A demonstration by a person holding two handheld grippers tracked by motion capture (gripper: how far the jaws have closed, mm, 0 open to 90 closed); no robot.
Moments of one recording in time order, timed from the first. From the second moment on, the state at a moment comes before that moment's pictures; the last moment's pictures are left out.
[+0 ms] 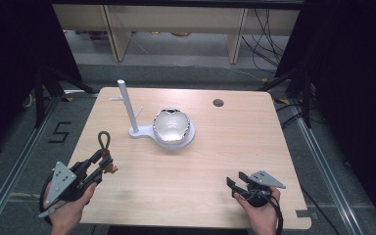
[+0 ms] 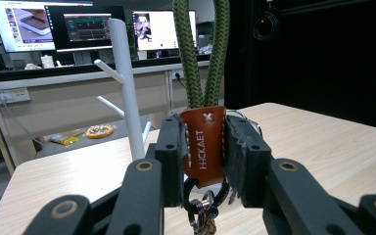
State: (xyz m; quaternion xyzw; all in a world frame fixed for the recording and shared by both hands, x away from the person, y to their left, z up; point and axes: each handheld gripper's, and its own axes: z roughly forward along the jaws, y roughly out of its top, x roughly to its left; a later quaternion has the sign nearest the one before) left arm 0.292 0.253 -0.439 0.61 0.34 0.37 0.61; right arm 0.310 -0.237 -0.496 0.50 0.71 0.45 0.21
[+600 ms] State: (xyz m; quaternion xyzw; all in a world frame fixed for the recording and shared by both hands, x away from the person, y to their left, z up) left arm 0.302 0.261 -0.434 0.61 0.35 0.36 0.61; right arm 0.309 -0.236 -0.492 0.50 0.71 0.45 0.20
